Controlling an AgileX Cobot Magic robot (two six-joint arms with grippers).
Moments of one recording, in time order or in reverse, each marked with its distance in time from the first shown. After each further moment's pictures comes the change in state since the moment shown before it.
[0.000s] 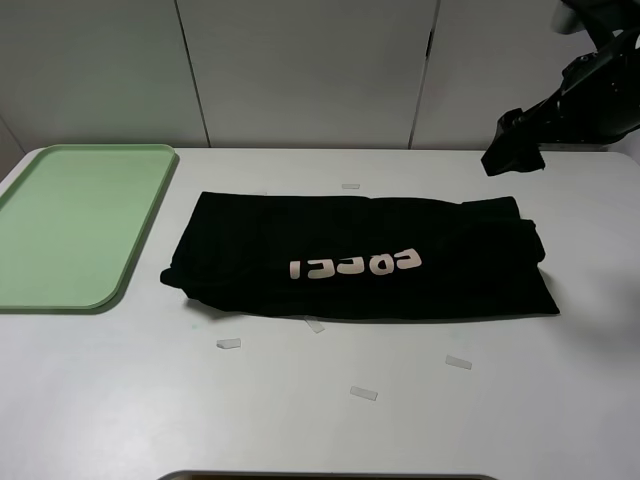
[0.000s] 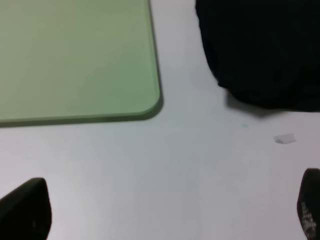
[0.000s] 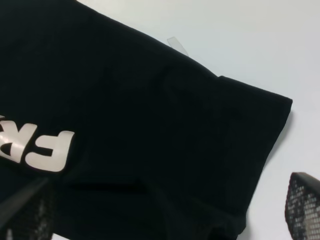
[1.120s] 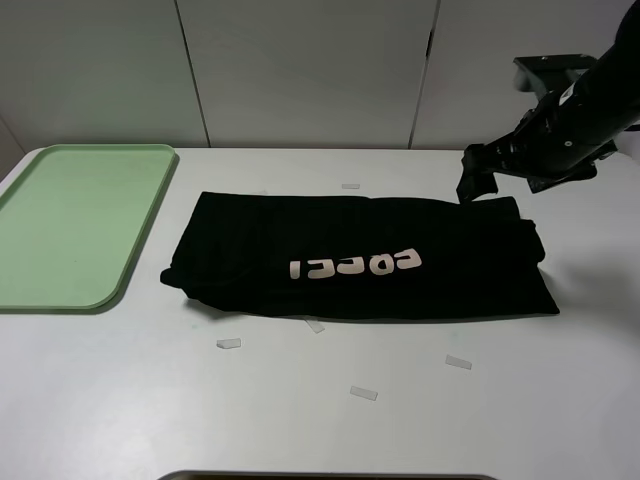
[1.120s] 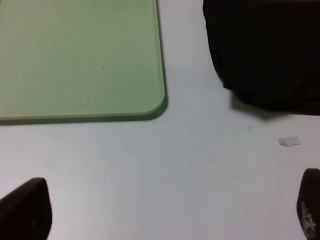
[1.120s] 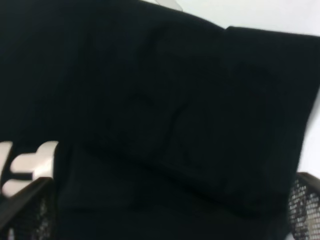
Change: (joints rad) left arm 0.006 0.000 0.000 0.000 0.000 0.000; right arm 0.000 0.256 -0.039 -0.041 -0.062 0.244
